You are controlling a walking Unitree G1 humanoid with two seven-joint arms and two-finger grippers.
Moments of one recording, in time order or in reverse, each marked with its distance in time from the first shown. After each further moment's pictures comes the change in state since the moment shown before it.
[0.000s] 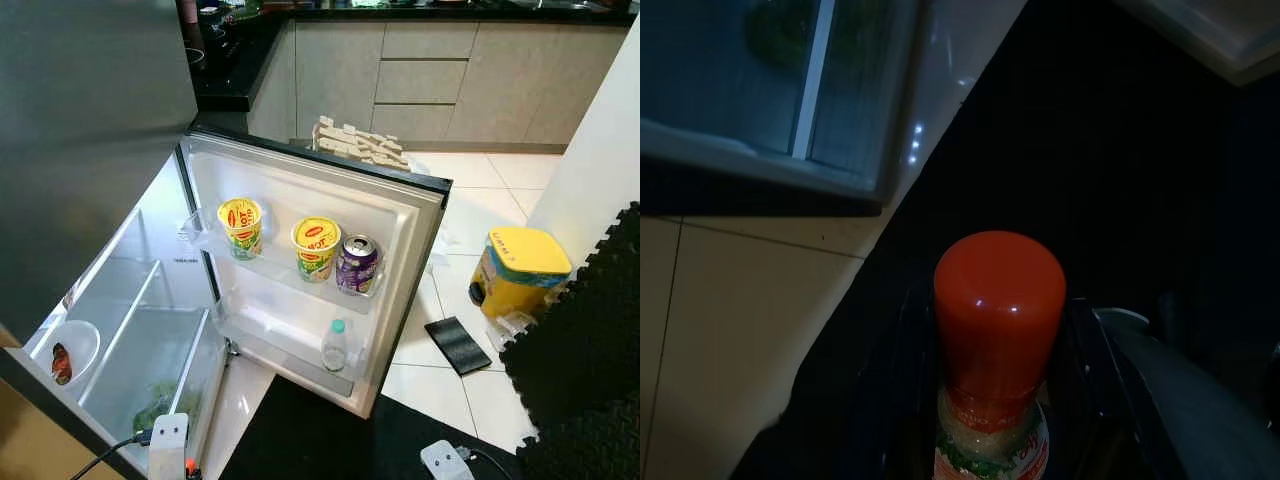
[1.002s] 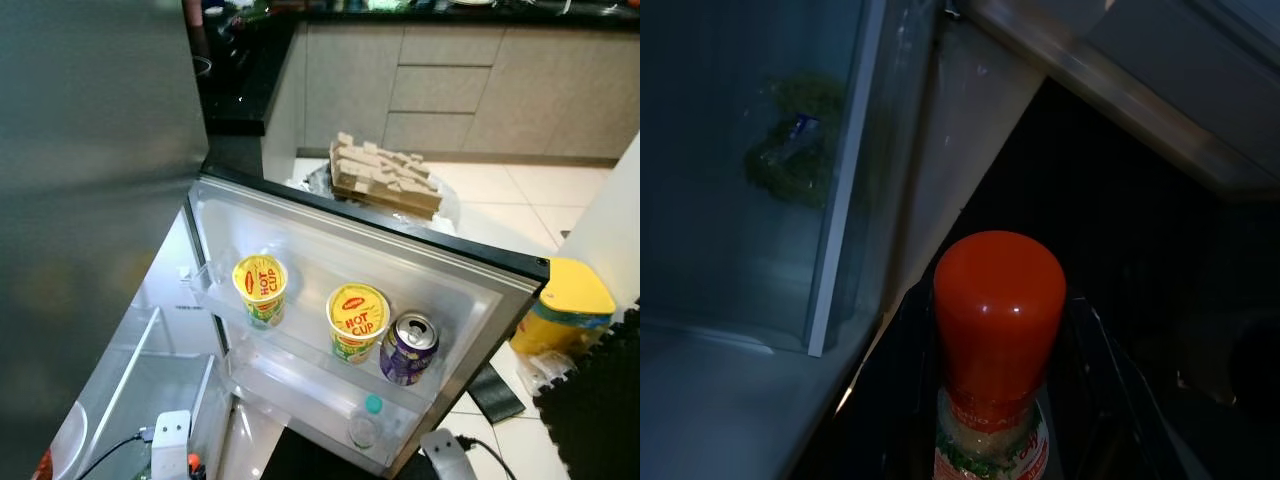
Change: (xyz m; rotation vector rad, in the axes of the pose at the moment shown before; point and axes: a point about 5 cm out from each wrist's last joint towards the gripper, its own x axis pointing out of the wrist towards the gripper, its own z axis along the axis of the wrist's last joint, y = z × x) left arm 0.000 -0.004 0.001 -0.014 -0.021 -0.036; right arm 0.000 -0.005 0.031 0.157 -0.180 0.033
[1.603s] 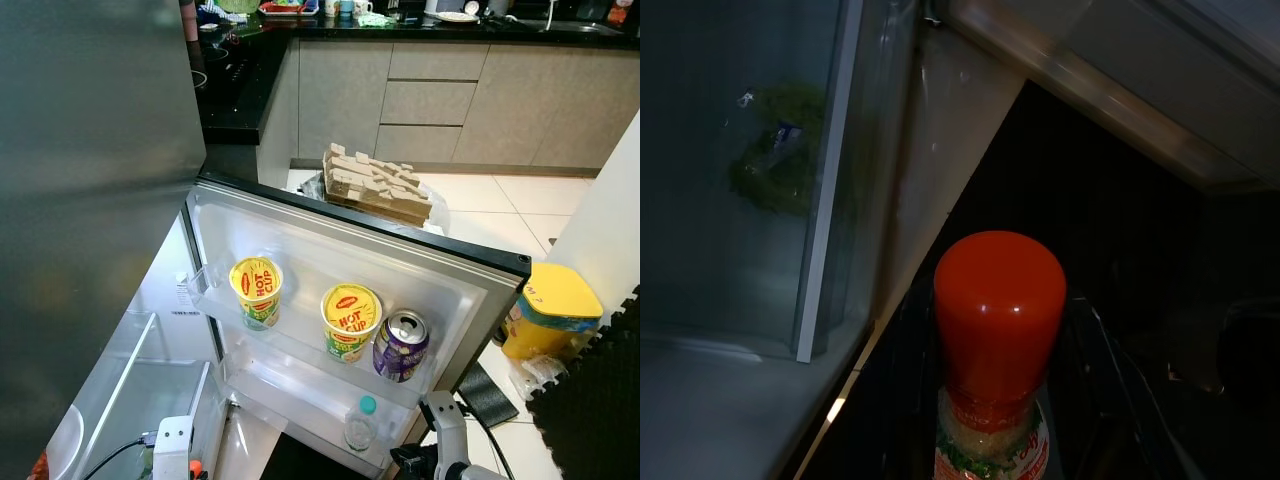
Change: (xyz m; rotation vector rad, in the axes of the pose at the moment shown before) left arm 0.000 -0.002 -0.003 0.014 0.010 -0.027; right arm -0.003 0.016 0.033 0.181 -0.204 0.421
